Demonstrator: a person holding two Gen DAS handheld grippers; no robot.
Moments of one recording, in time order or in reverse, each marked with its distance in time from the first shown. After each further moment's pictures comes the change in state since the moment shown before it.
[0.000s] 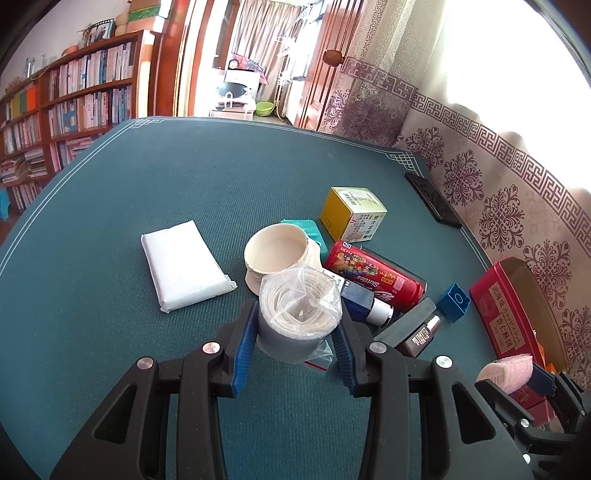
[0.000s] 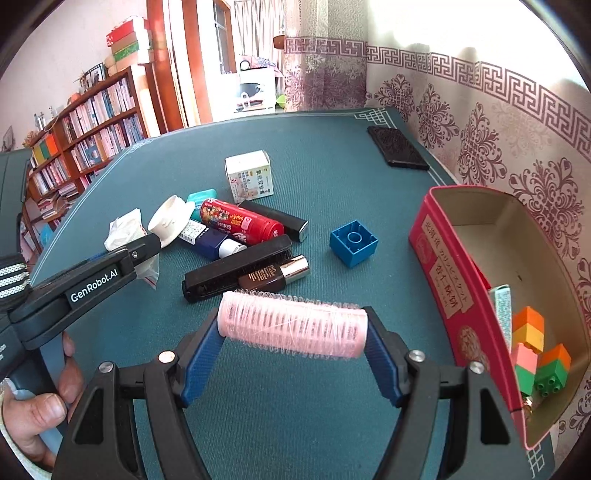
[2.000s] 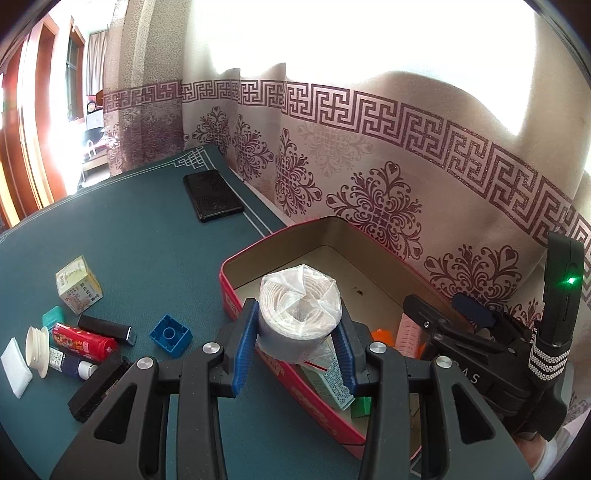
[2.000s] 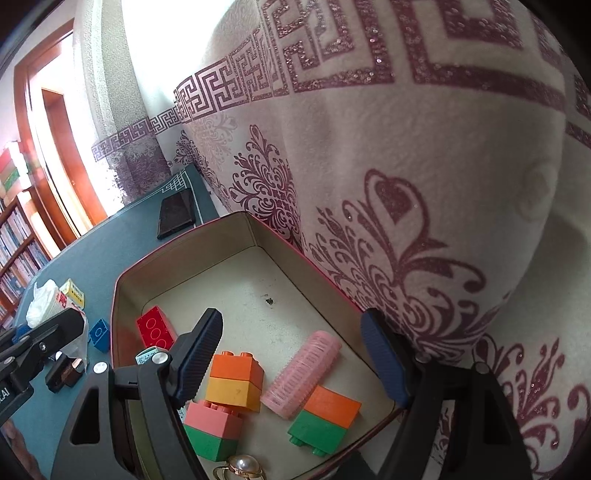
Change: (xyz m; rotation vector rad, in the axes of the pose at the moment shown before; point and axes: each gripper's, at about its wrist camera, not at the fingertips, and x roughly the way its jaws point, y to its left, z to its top) left arm -0.013 -0.269 -0.007 0.436 0.056 -0.334; right arm -0.051 -0.249 -0.018 0.415 -0.165 -0.256
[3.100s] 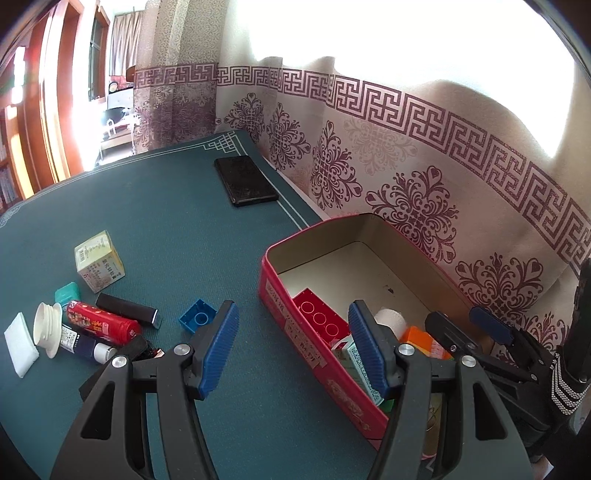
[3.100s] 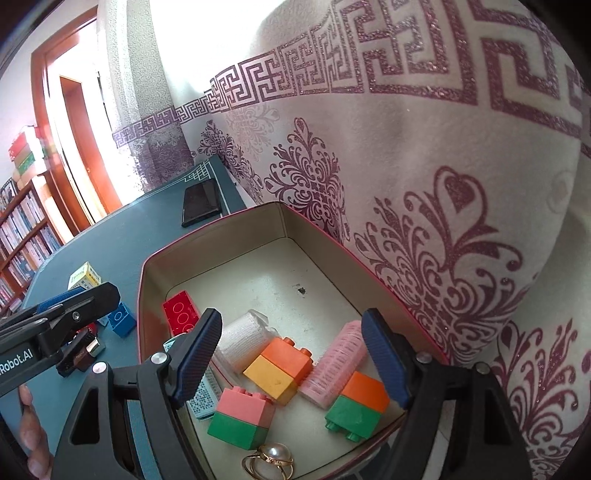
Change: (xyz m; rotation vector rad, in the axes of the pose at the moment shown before) left arm -0.004 0.040 -0.010 -0.100 0.021 0.070; right arm -0.009 0.025 -0.009 -0.056 0.007 0.054
